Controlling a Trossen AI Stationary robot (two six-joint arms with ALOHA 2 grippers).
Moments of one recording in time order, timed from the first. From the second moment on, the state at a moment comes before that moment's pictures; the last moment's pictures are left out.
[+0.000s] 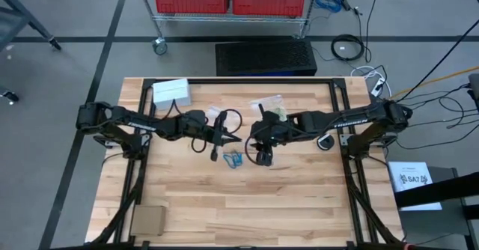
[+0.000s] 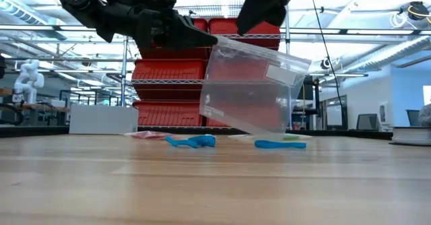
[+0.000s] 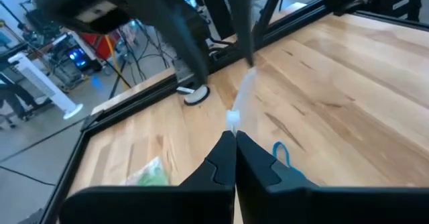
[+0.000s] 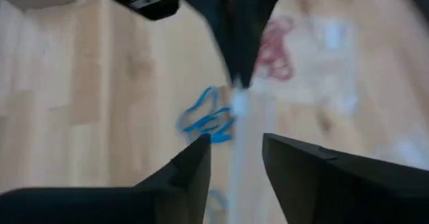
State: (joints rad) left arm 0.10 1.44 0.64 0.58 0.25 0.50; right arm 0.10 1.56 1.35 -0.64 0.14 0.29
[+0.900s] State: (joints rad) left arm 0.10 1.44 0.64 0.58 0.21 0.48; right arm 0.07 1.66 1.35 -0.52 0.18 0.15
